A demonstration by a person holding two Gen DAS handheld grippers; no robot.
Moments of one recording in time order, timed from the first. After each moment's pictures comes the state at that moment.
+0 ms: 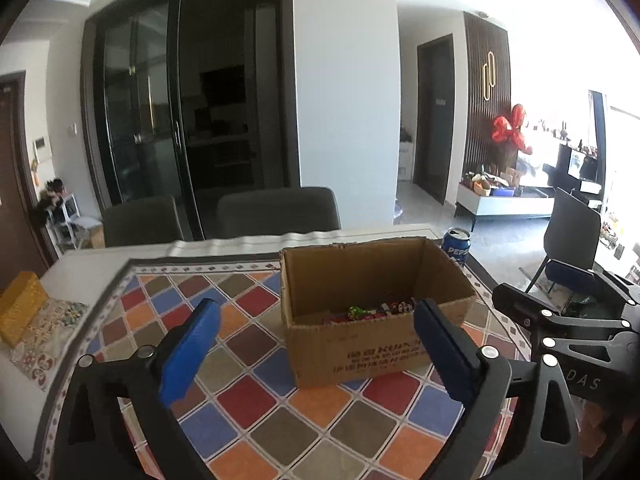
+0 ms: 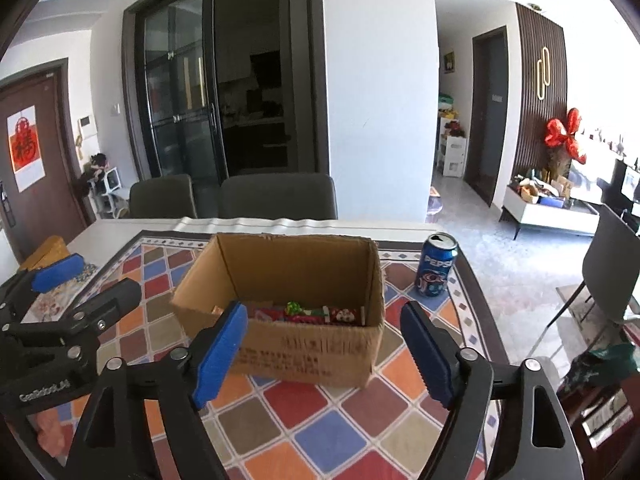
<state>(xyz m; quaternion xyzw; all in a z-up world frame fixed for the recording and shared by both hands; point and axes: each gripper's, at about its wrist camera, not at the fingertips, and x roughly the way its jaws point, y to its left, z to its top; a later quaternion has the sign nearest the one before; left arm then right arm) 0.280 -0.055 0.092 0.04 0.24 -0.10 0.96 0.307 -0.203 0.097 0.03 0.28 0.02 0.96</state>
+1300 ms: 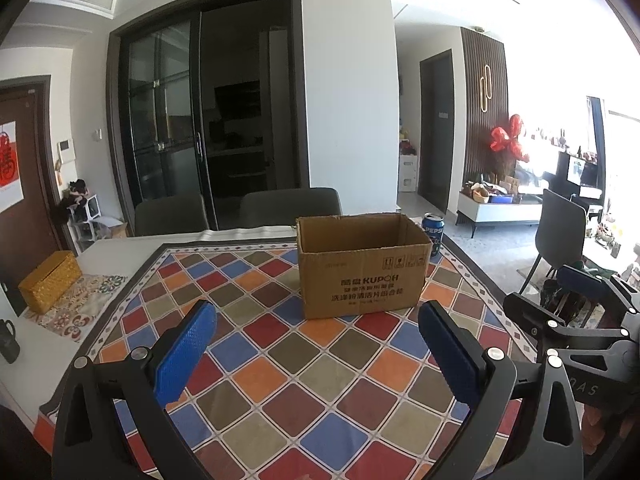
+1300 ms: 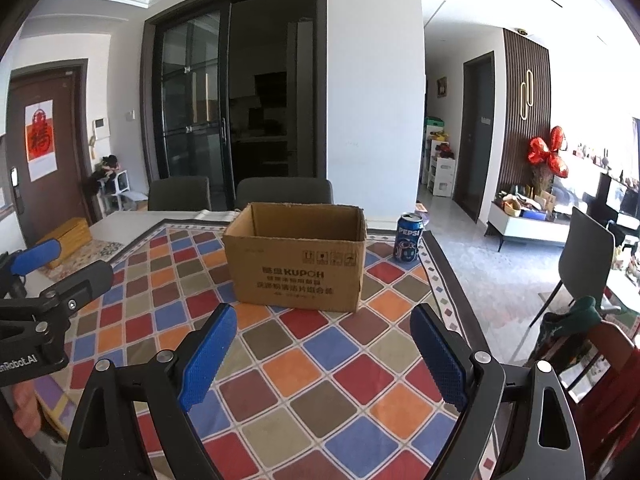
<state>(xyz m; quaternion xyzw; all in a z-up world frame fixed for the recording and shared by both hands) 0.113 -0.027 0.095 0.04 0.22 -0.08 0.97 0.132 -0.184 0.099 0.01 0.24 0.01 0.97</state>
